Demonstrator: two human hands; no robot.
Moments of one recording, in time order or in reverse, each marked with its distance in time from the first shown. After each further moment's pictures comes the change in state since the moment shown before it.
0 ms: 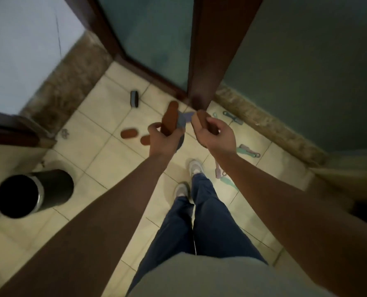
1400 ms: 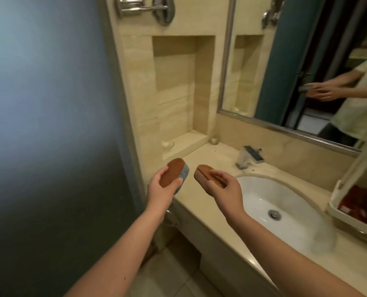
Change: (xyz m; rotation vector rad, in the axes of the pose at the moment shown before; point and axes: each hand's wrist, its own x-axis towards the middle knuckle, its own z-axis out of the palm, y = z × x) left_hand -0.581 0.021 0.379 0.425 -1.296 0.900; right_hand -0.406 0.074 -0.586 0.504 1.331 -0.220
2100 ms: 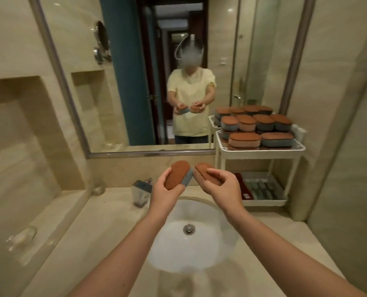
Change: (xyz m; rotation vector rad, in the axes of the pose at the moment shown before) left_hand 0.031 0.077 0.265 0.003 -0.819 0.248; right_hand 0.048 -0.016 -0.197 -0.173 0.790 0.003
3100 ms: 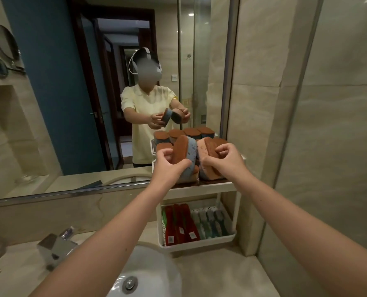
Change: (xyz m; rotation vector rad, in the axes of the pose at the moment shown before) left_hand 0.148 0.097 0.234 -0.070 -0.253 0.115; right_hand 0.211 -0.008 -0.192 -0.182 0.113 0.031
